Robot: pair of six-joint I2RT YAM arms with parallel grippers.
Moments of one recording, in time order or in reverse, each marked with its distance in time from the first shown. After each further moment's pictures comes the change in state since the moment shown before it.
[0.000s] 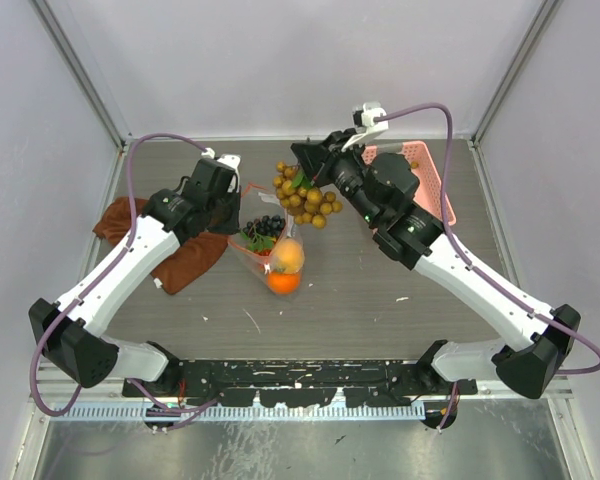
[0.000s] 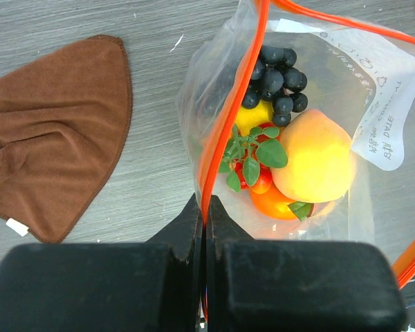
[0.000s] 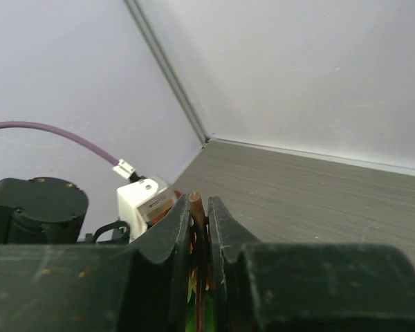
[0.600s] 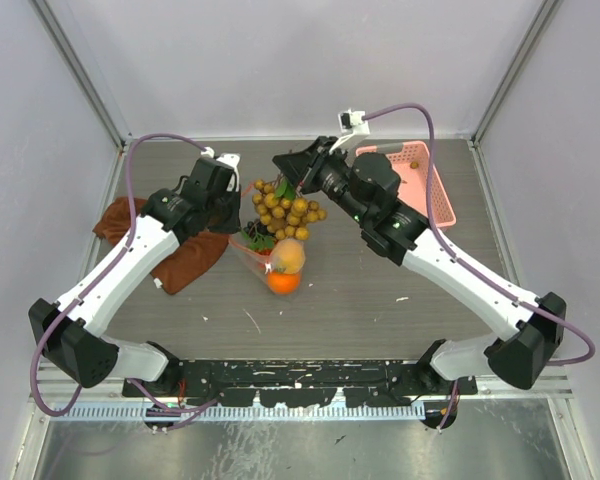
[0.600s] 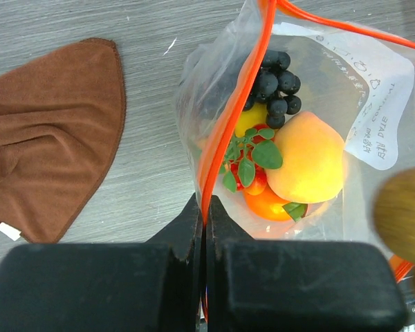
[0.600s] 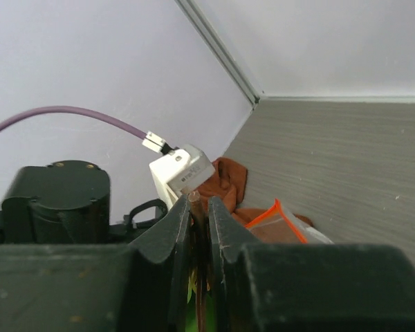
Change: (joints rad) left arm 0.006 0.000 0.000 0.010 0.023 -0.007; right arm 0.017 0.050 -0.013 0.006 -0.109 0.250
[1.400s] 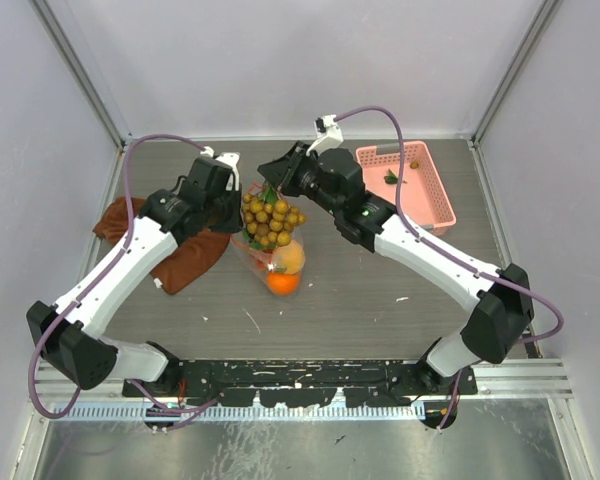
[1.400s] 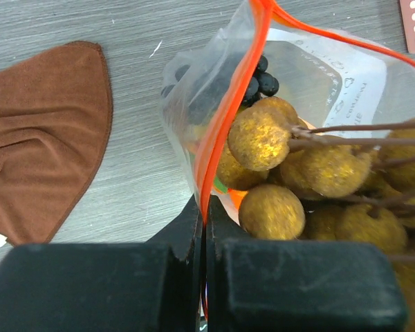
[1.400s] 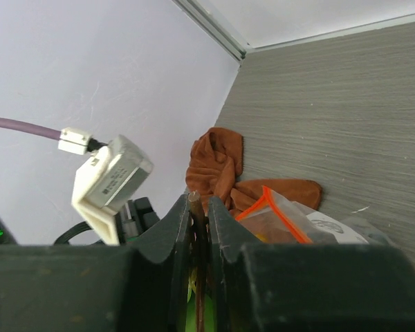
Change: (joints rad) left arm 0.002 -0.010 0.000 0.015 0.035 -0.010; right arm 0.001 0.185 0.050 -0.036 0.000 0.173
